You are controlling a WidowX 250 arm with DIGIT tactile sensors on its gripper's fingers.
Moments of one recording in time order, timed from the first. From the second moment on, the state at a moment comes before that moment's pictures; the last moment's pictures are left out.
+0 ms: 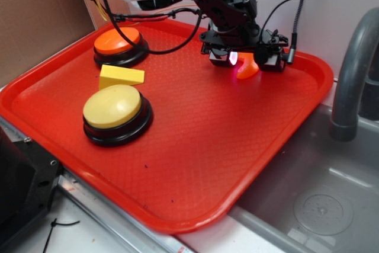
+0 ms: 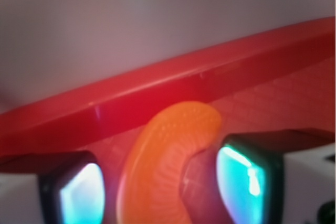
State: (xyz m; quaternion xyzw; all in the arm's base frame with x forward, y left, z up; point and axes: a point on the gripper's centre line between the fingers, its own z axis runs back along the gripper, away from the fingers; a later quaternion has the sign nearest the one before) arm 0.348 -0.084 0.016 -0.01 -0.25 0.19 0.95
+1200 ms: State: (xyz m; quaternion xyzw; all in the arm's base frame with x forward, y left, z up) arm 0.319 -0.083 0.023 0.02 -0.12 0.12 0.98
